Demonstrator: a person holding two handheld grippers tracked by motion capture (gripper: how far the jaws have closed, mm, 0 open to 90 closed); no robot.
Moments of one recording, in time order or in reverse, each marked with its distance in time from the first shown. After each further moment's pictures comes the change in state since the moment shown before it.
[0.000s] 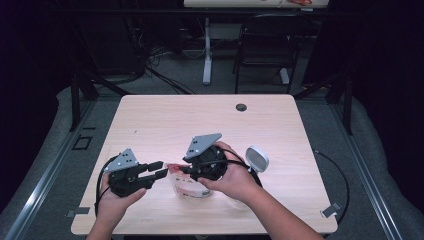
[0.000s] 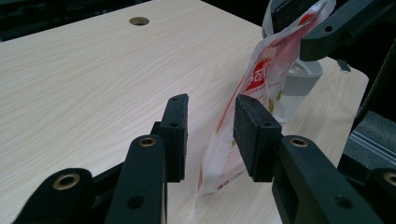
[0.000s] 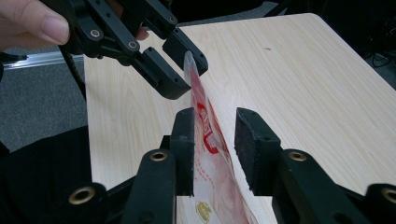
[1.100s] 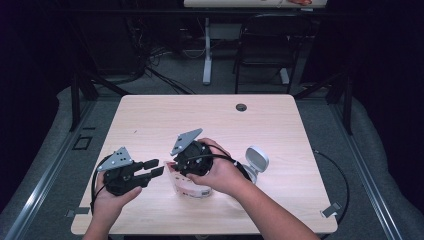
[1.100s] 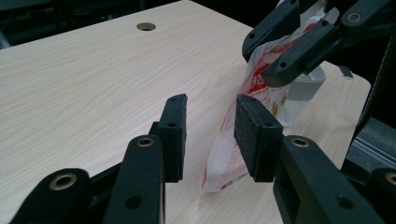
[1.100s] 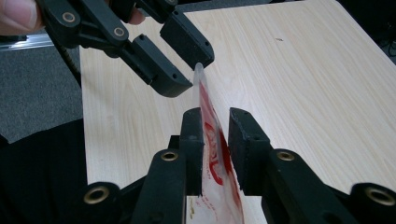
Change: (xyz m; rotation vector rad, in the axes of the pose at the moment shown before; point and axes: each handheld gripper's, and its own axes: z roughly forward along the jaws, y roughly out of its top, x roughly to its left) left arm 0.007 0.000 -0.009 -0.022 0.018 -0.011; right arm -0.002 0.018 0.027 0.085 0.029 -0.021
